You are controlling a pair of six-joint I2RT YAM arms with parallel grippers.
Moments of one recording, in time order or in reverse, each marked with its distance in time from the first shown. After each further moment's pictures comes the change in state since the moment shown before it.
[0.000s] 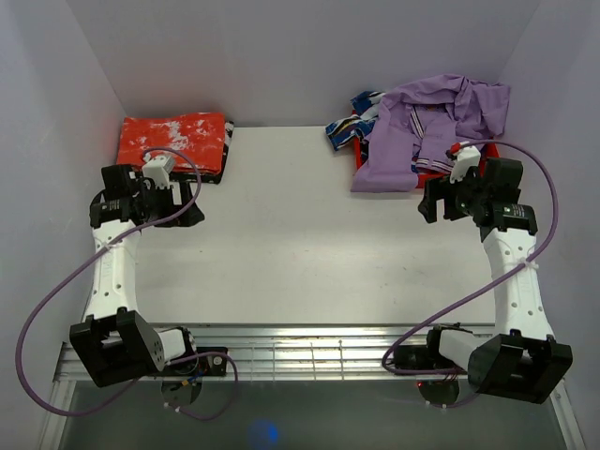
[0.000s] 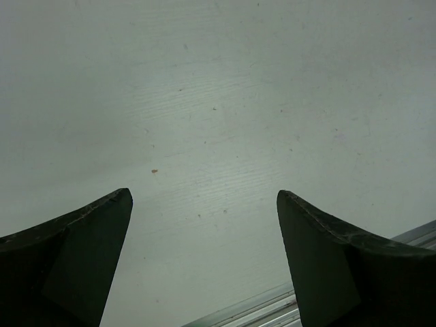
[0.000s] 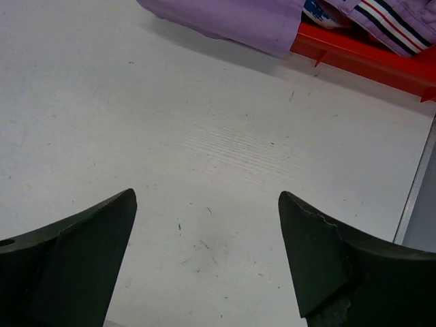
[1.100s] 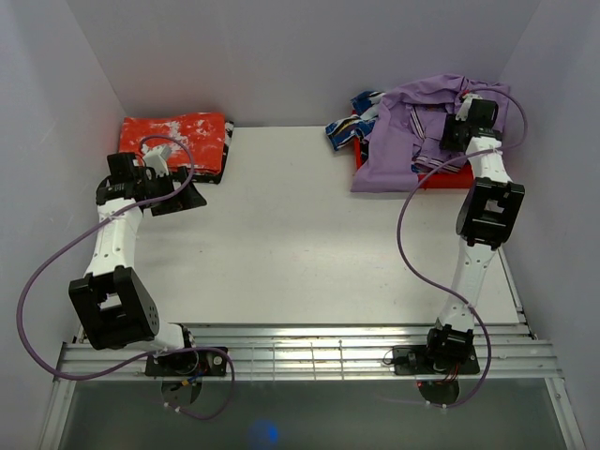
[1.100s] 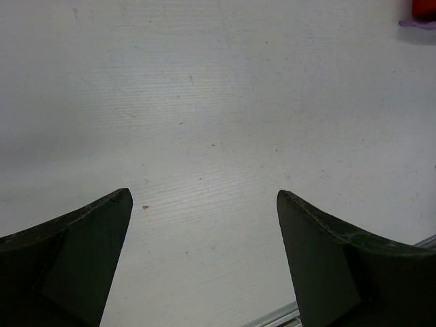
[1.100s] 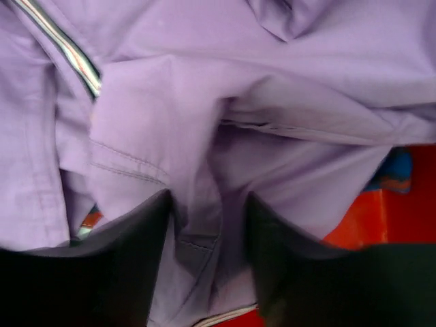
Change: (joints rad) left arm 0.000 0.188 0.065 0.133 0.028 -0.167; right arm -0.065 1.301 1.055 0.272 0.275 0.245
